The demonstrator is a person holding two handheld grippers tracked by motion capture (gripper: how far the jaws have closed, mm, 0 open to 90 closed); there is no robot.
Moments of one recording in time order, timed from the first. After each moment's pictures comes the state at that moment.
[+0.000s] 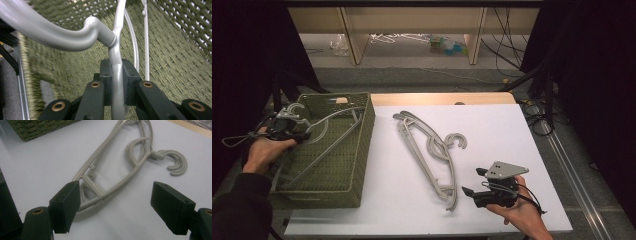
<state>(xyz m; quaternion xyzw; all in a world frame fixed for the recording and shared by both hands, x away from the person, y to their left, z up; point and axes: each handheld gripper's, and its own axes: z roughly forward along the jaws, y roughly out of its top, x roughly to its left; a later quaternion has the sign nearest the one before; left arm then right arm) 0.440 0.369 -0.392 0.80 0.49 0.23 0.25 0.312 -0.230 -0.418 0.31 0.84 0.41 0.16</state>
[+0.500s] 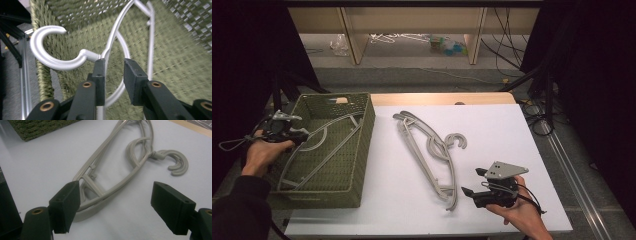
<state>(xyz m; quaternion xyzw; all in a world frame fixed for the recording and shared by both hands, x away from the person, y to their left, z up) 0.431 0.378 -0.389 0.77 0.53 0.24 0.26 0.312 -0.229 -0.418 0.31 0.84 0.41 0.16</state>
